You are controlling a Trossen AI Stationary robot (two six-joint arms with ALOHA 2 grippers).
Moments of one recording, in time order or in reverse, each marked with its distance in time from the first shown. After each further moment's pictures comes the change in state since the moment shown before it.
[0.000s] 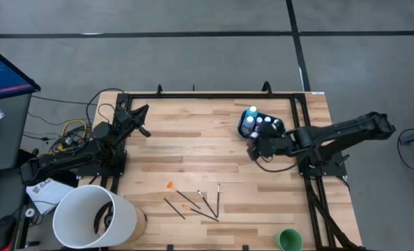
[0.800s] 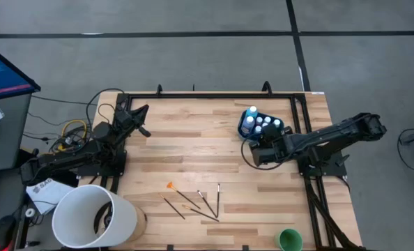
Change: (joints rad) left arm 0.000 0.000 0.000 0.000 0.000 0.000; right arm -0.014 0.168 -0.090 -0.224 0.174 0.427
